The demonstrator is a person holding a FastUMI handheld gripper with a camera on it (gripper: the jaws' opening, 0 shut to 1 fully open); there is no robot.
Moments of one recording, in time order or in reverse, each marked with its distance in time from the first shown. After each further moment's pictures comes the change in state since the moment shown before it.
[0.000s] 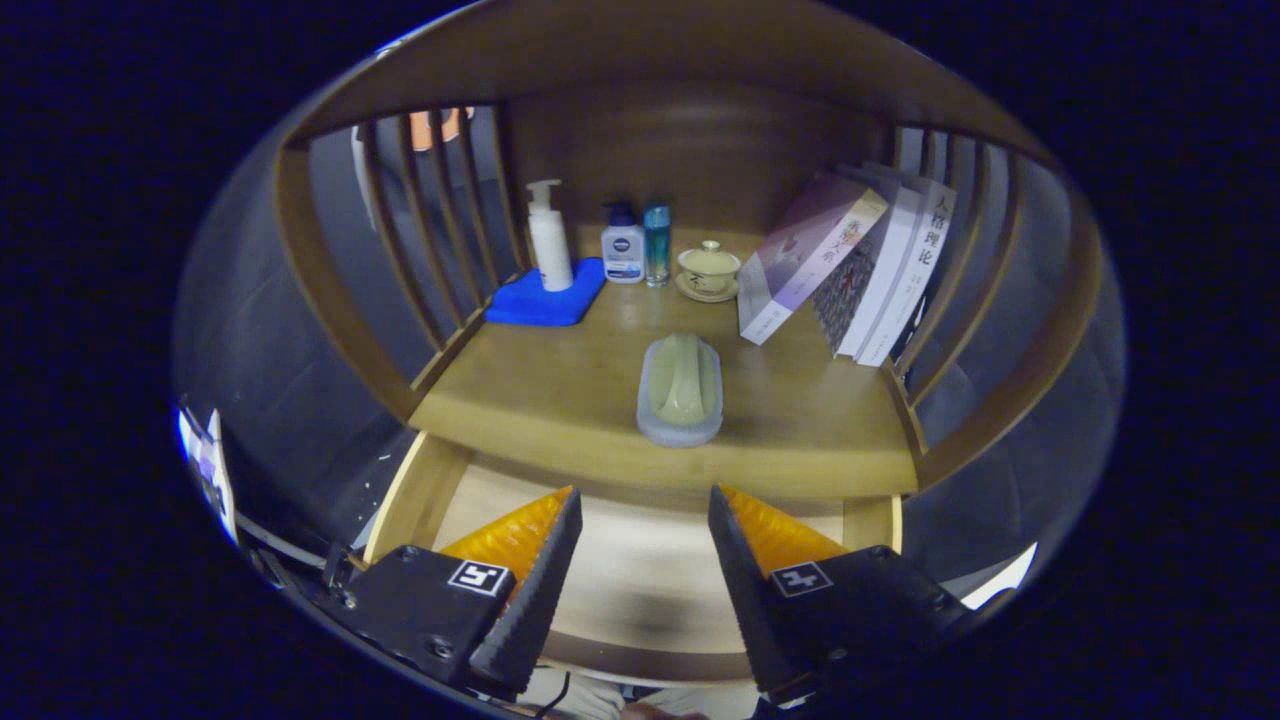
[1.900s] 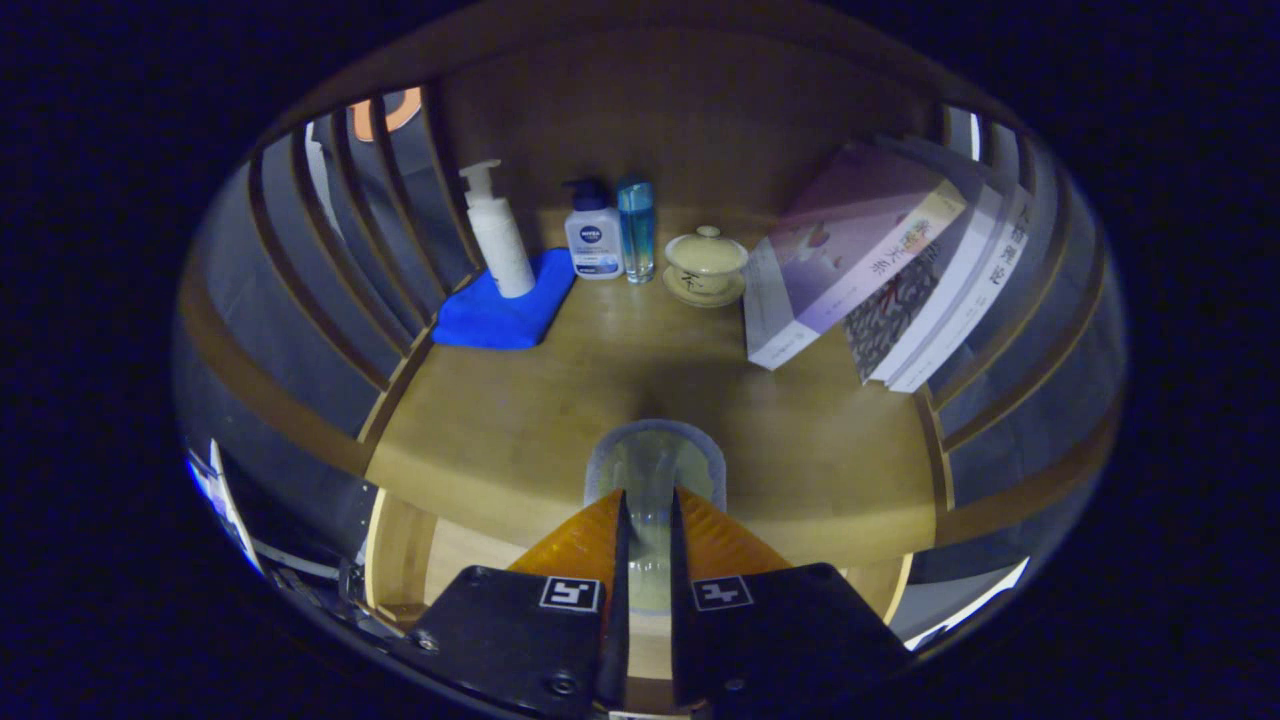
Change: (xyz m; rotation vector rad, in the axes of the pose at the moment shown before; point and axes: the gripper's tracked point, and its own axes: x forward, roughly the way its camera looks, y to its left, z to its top) arm 0.108 -0.021 0.078 0.038 0.173 -0.025
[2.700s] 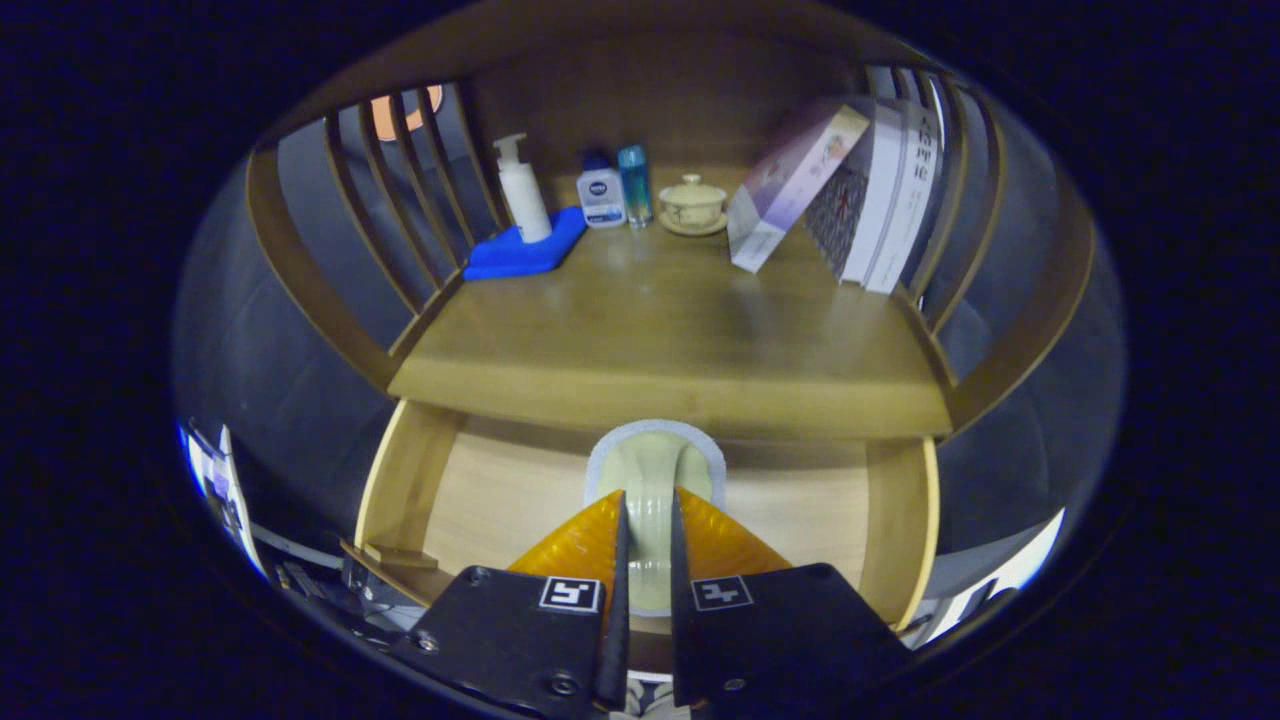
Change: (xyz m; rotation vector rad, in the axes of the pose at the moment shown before) arm -0.053 -0.005 -0.109 0.032 -0.036 0.048
